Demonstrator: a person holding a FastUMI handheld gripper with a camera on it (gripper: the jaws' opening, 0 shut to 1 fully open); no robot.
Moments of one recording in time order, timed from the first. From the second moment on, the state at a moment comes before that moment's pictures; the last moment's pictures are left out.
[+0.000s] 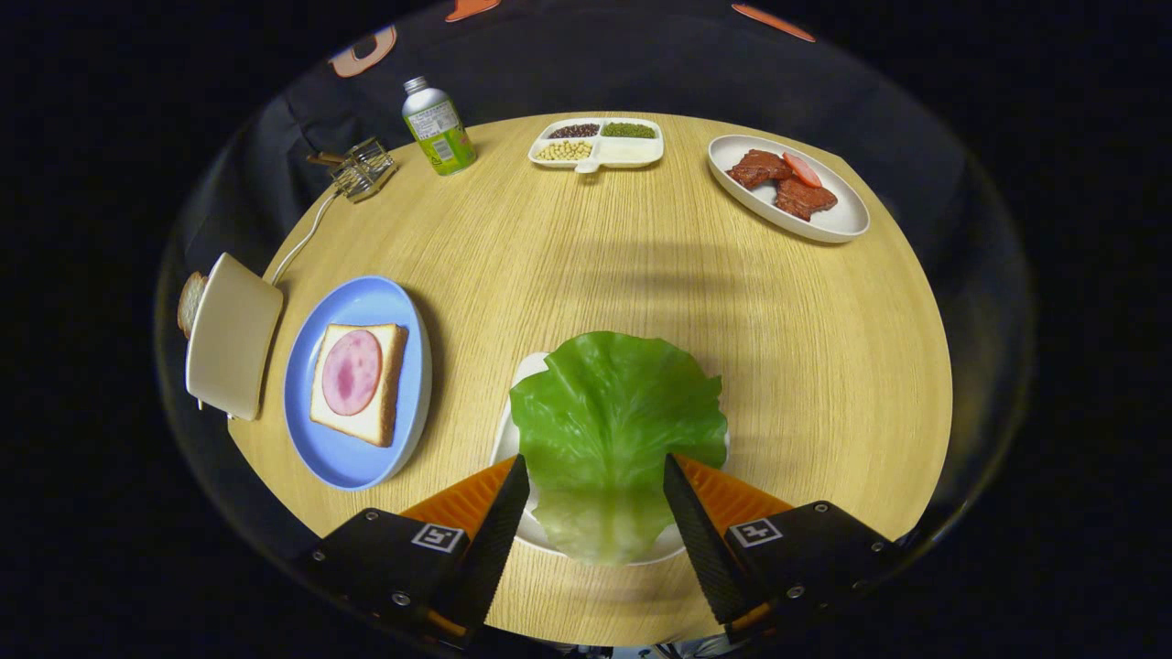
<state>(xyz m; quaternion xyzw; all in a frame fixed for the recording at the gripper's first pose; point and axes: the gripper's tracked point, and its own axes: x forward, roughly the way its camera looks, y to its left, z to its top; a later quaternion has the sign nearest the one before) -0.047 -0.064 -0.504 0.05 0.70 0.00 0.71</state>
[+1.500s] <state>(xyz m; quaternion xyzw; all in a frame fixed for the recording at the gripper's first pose) -0.024 -0.061 -0.472 0.10 0.65 -0.05 0.75</state>
